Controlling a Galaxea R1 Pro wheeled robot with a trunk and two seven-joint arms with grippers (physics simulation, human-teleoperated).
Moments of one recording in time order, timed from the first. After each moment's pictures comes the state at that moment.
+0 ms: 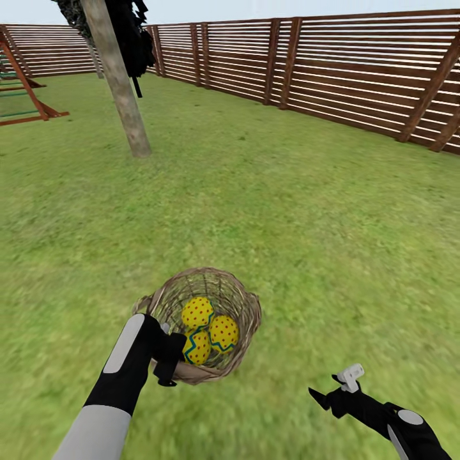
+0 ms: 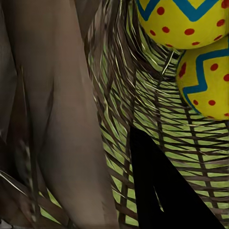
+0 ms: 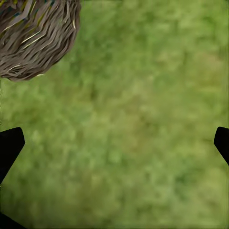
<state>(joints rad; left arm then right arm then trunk) -0.57 -0.13 0.01 -1.19 1.64 0.28 1.40 -0.21 -0.24 -0.11 -1.05 0.04 0.20 0.66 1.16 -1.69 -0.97</state>
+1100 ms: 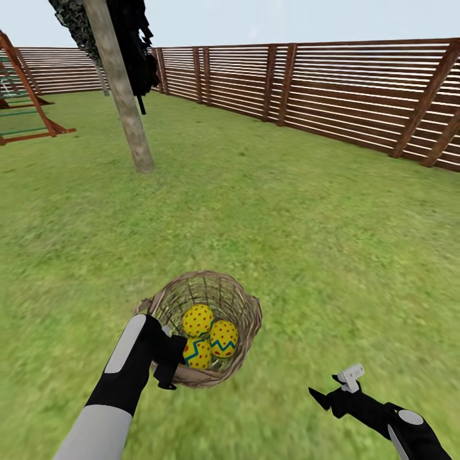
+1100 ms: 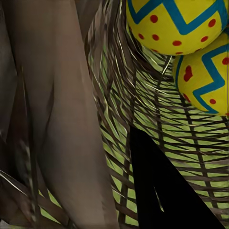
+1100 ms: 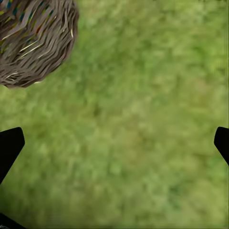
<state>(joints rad) -0.57 -0.13 0.01 -1.18 1.64 0.27 1.42 -0.21 -0.24 -0.11 -1.05 0.04 0.20 0.66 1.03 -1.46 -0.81</state>
